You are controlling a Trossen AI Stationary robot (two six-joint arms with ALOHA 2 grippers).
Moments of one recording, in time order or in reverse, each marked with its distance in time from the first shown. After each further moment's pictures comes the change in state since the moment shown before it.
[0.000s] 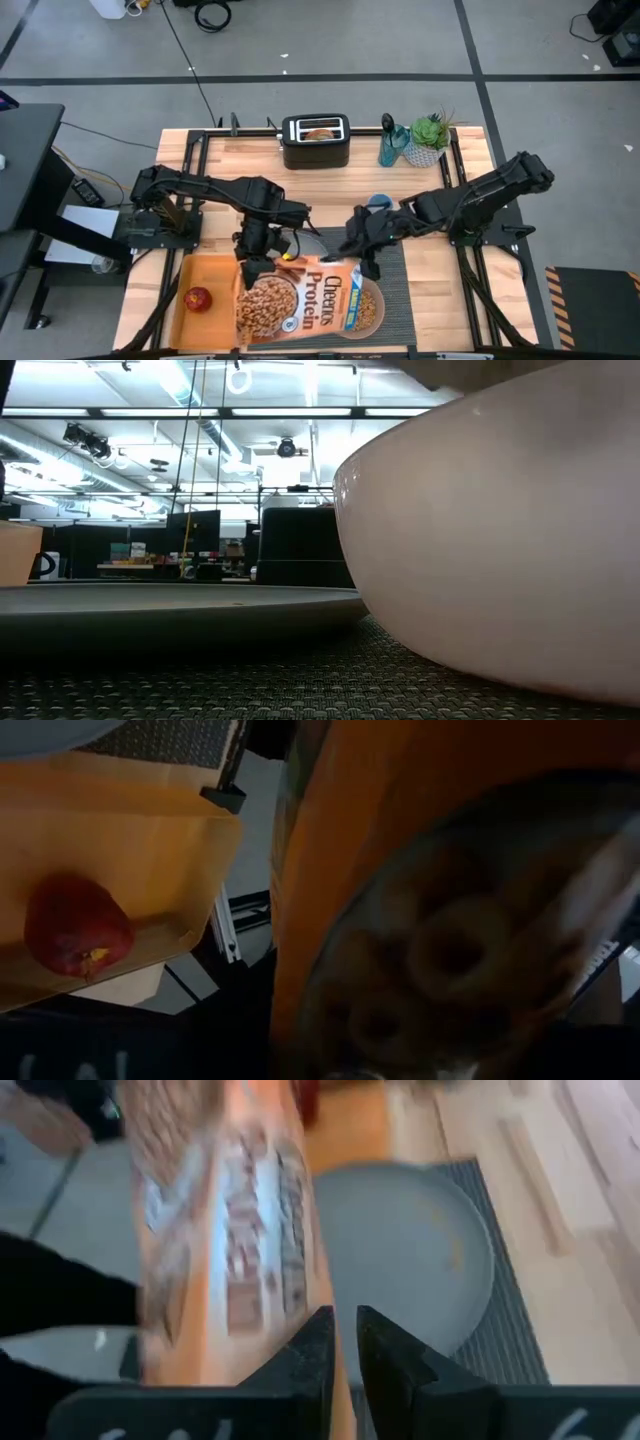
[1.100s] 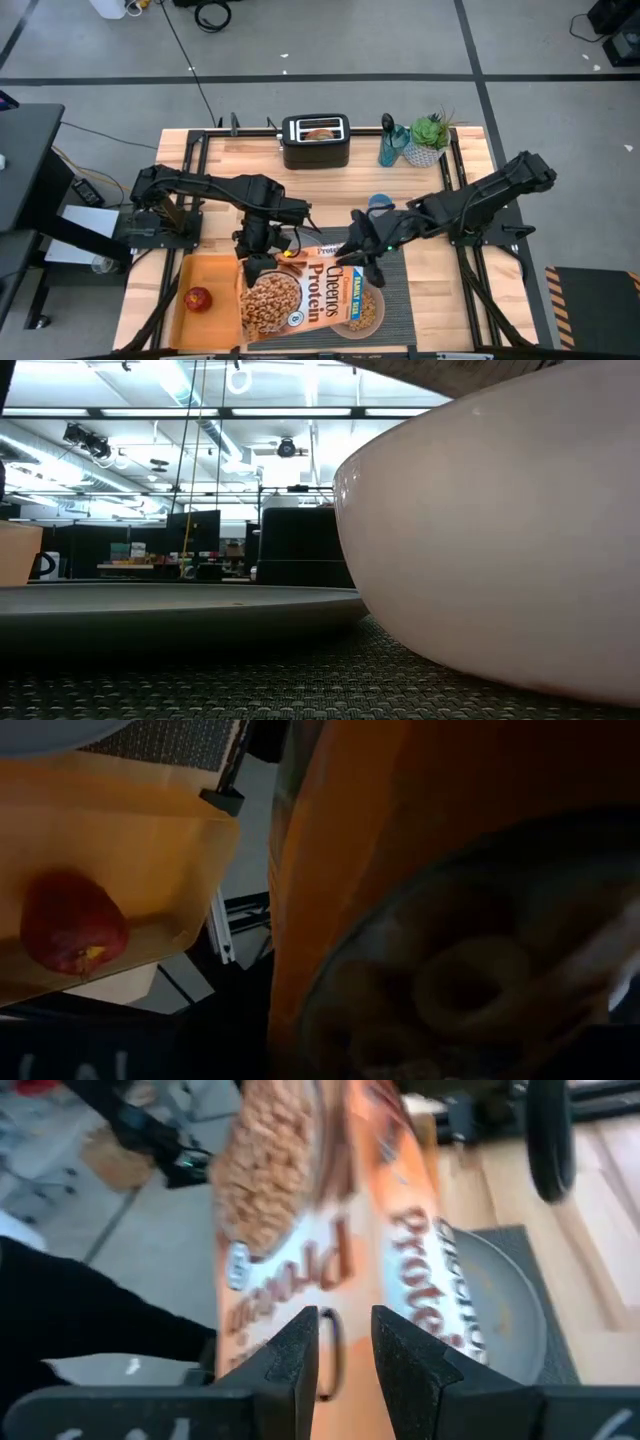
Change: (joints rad) left arm 0.003 0.000 0.001 0.000 0.010 -0.020; right arm 0.044 -0.006 0.008 0.159 -0.010 -0.040
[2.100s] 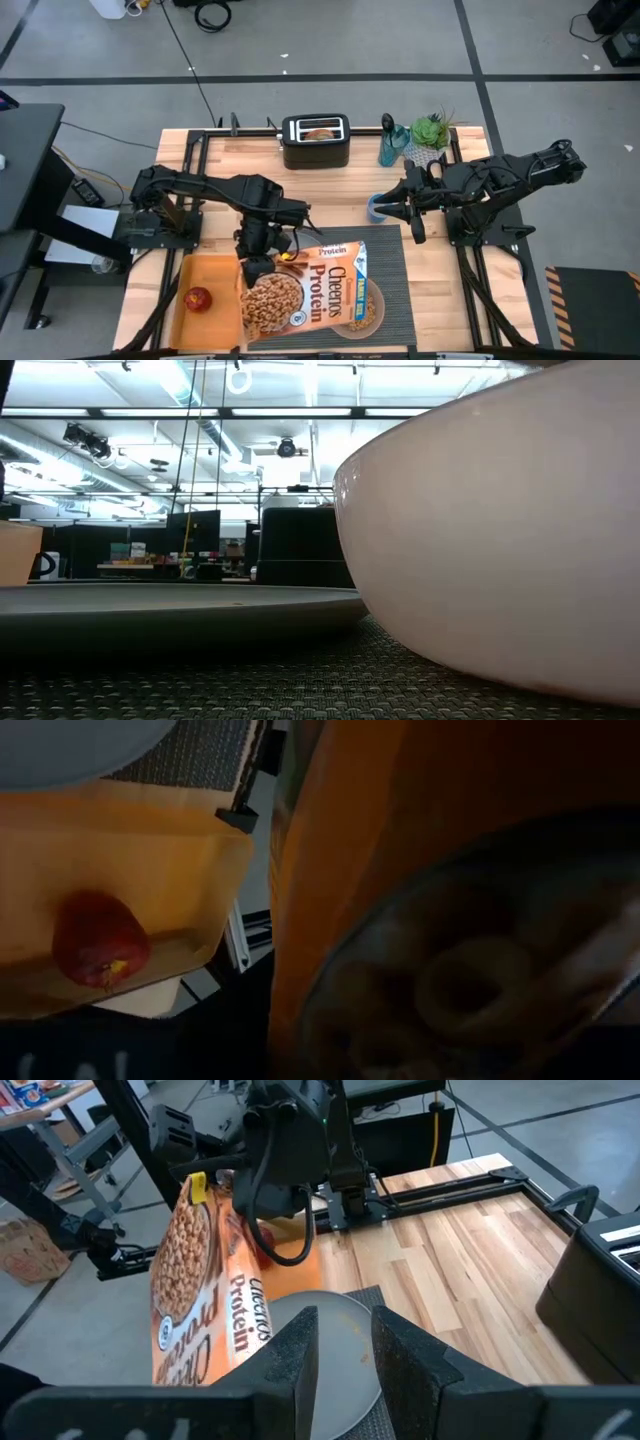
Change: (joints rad) left arm -0.014 0.000 0.054 0.001 -0.071 -0.005; right arm -0.032 -0.395 0.001 -0.244 0.235 -0.025
